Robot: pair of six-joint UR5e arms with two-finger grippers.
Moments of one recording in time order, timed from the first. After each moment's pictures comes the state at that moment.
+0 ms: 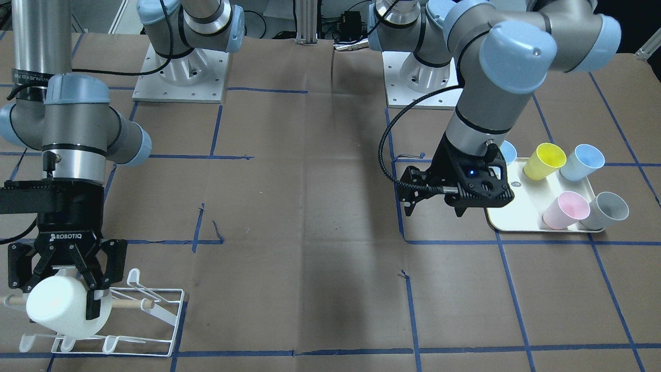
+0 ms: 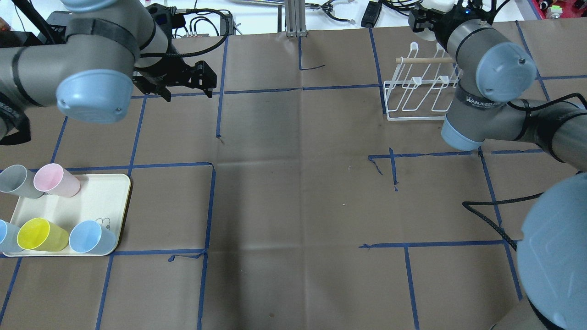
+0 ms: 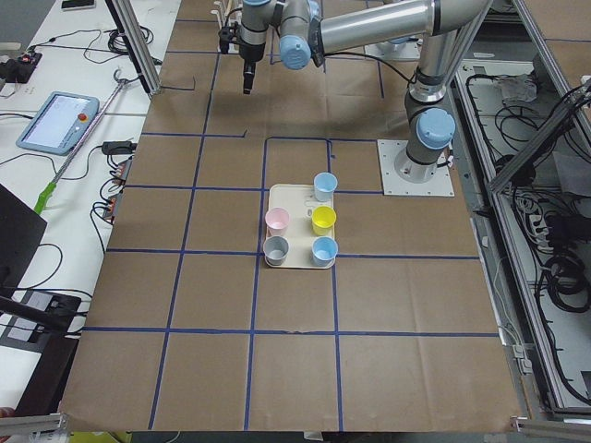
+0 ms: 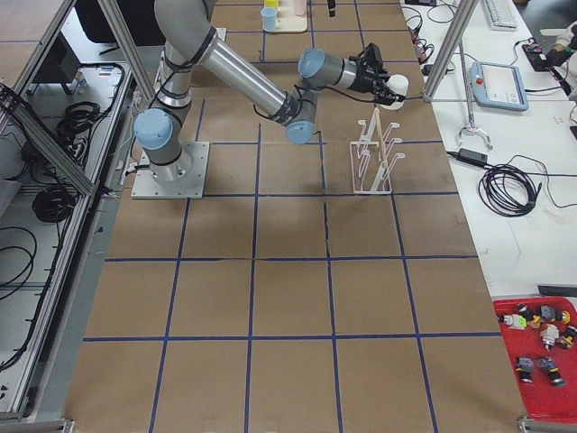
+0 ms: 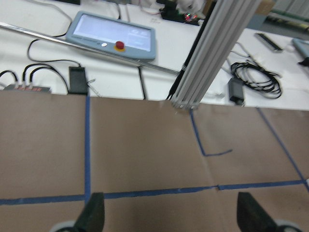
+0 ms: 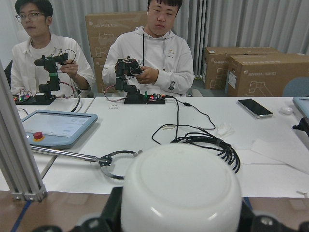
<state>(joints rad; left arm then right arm) -1.57 -1.71 -1.64 -1.24 1.53 -0.02 1.41 -1.12 1.85 -3.52 -1.38 -0.09</state>
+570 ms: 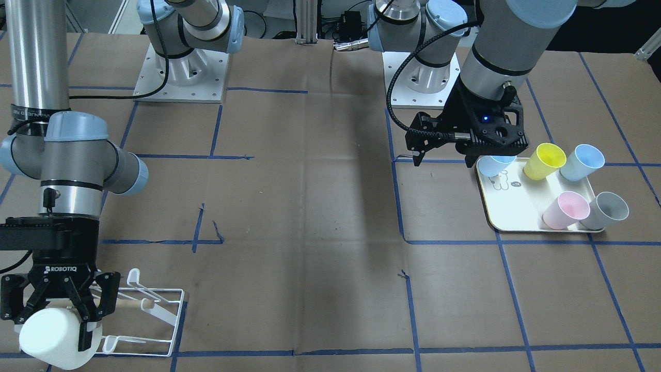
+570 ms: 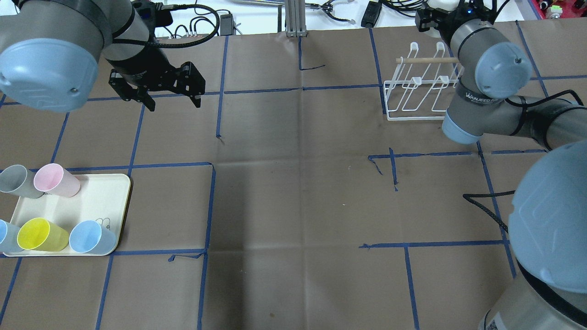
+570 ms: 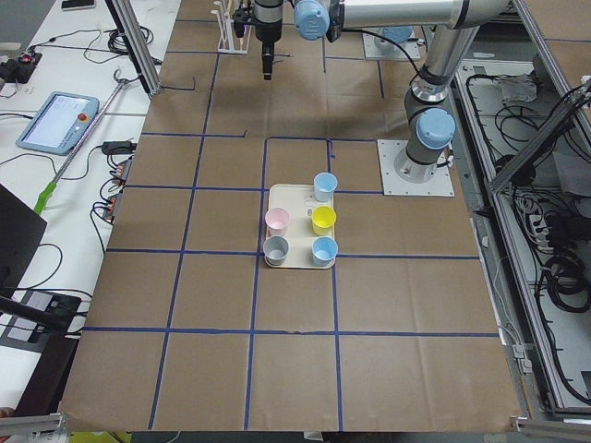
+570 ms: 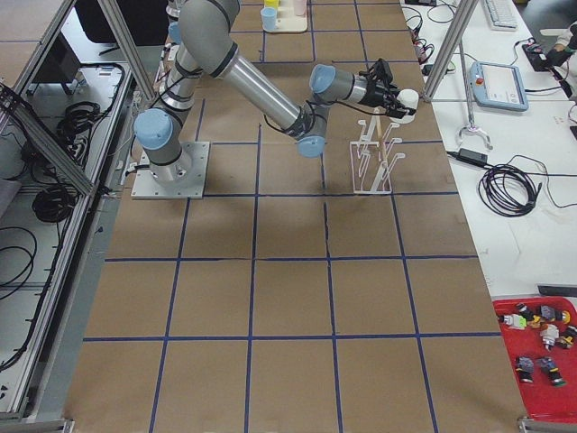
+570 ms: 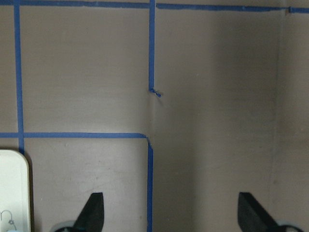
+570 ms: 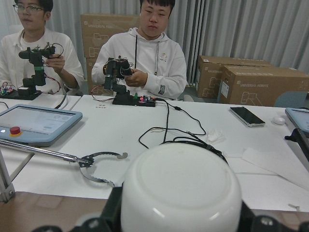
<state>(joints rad) -1.57 -1.62 -1.59 -1.44 1.56 0.00 1.41 -1.00 1.79 -3.60 -1.39 -0.12</state>
